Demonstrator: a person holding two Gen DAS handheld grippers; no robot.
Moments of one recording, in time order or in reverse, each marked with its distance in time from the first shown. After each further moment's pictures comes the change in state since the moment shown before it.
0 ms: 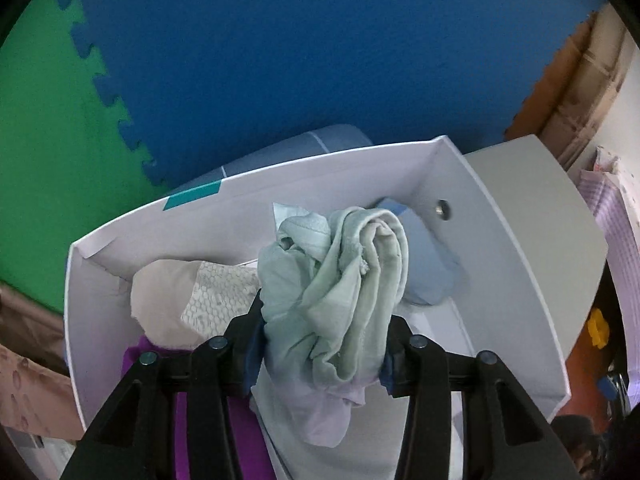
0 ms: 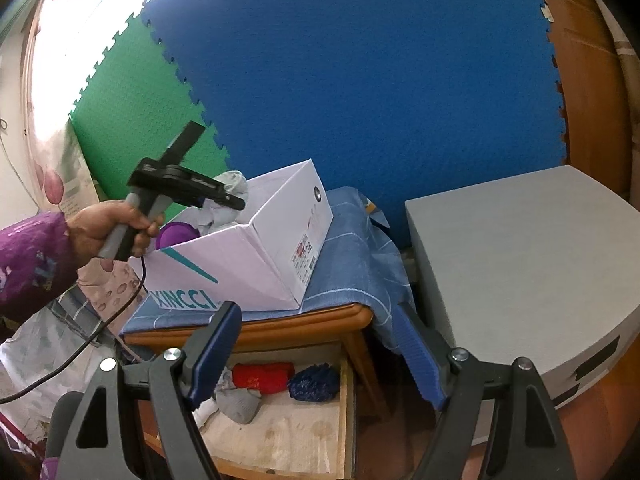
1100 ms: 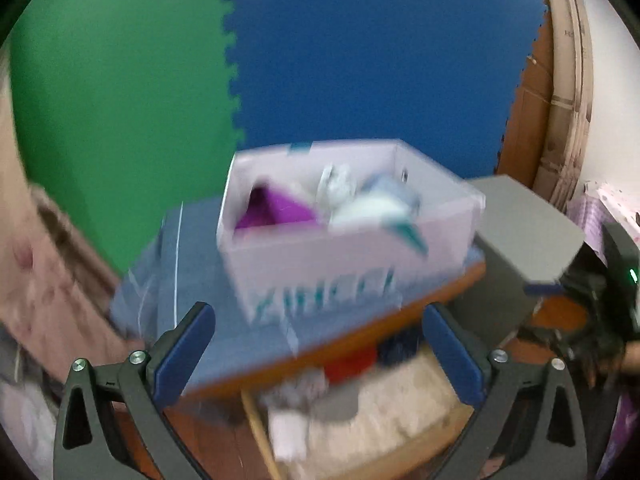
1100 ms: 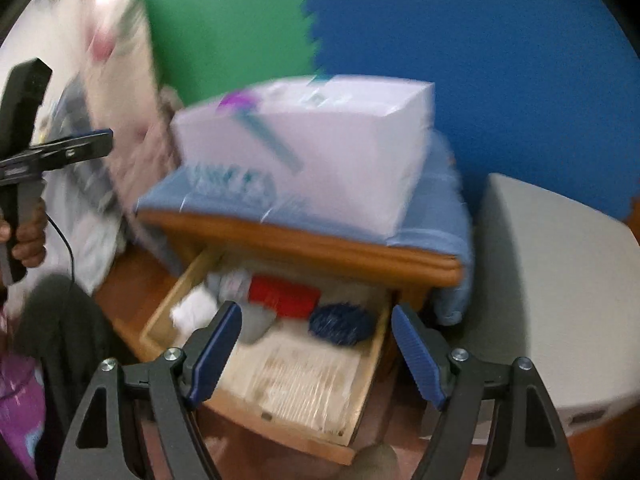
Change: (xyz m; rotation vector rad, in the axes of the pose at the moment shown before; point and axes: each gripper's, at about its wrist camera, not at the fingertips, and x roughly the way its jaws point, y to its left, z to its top) left arm -0.157 0.014 -0.273 -0.046 -0.438 0.082; right arm 0.060 0.085 -0.042 -0.404 0.319 0.081
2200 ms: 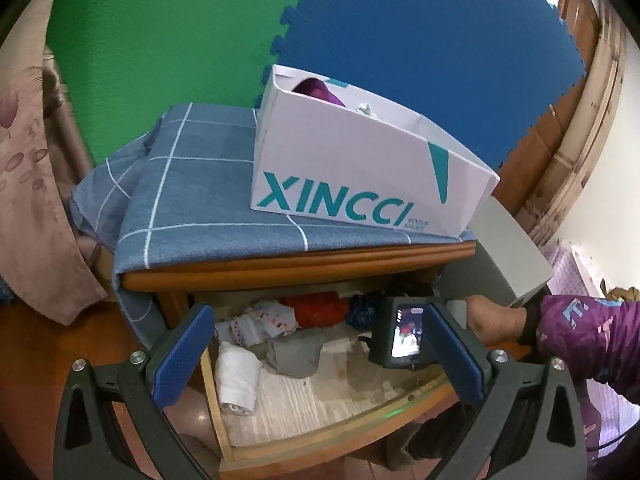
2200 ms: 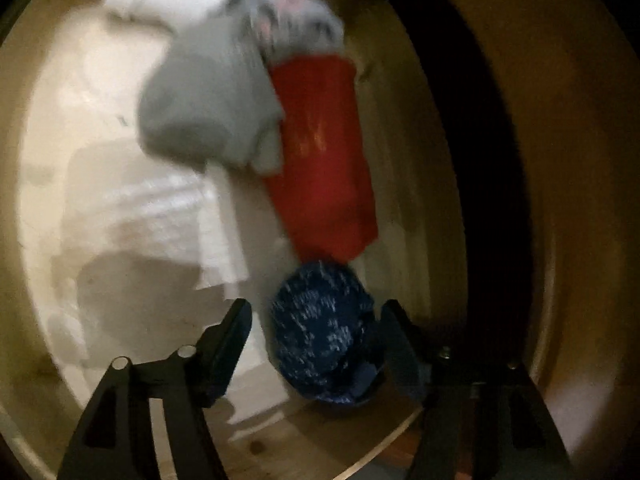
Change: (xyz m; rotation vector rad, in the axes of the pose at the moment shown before) left arm 0.023 0.040 -0.067 -0.273 0.033 -0.151; right arm 0.272 0.070 -0.077 -1.115 0.432 -0.244
